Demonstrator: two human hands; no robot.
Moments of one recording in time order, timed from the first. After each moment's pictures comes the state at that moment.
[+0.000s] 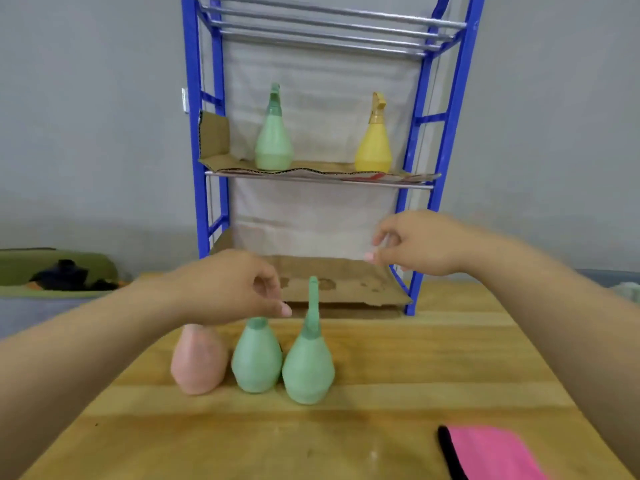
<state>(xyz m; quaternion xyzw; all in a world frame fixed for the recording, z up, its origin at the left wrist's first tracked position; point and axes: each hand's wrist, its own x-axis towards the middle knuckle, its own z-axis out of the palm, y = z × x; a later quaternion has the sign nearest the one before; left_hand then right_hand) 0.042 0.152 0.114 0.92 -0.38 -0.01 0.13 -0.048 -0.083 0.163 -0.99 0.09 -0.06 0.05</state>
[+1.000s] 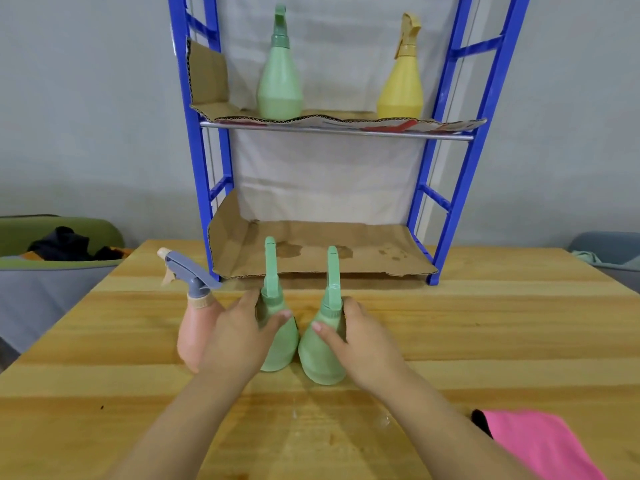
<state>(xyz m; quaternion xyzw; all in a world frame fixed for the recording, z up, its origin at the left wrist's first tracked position) 0.085 0.127 -0.046 0.90 -0.15 0.06 0.40 -0.002 -0.027 -0.035 -0.95 0.13 -0.12 0.26</state>
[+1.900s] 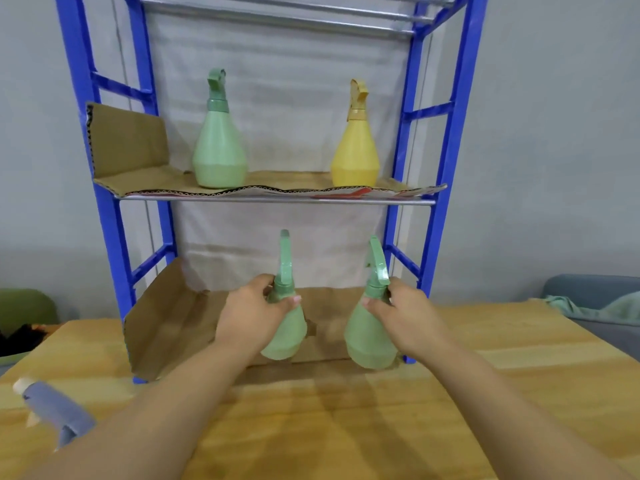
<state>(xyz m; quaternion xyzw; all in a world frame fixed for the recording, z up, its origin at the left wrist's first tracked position) 0.190 -0.005 0.032 0.86 -0.22 0.06 0.45 0.067 -0.187 0.048 -0.91 0.21 -0.22 0.27</state>
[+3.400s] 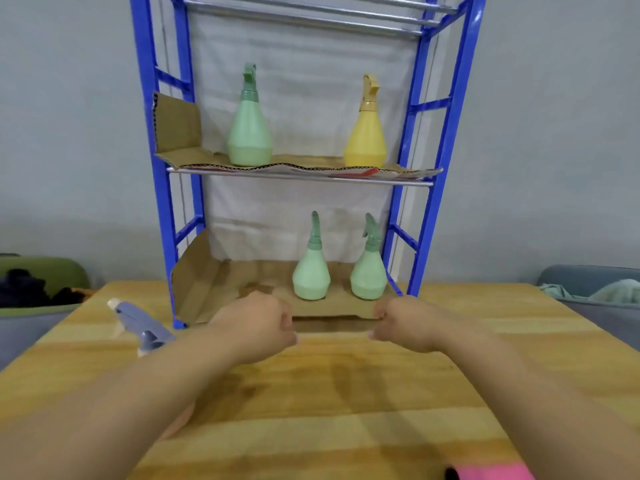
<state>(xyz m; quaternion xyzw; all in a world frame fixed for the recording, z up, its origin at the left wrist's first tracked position) 0.110 0.066 0.034 0.94 -0.34 -0.02 0.11 0.015 -0.160 0.036 -0.98 0.15 0.07 0.06</state>
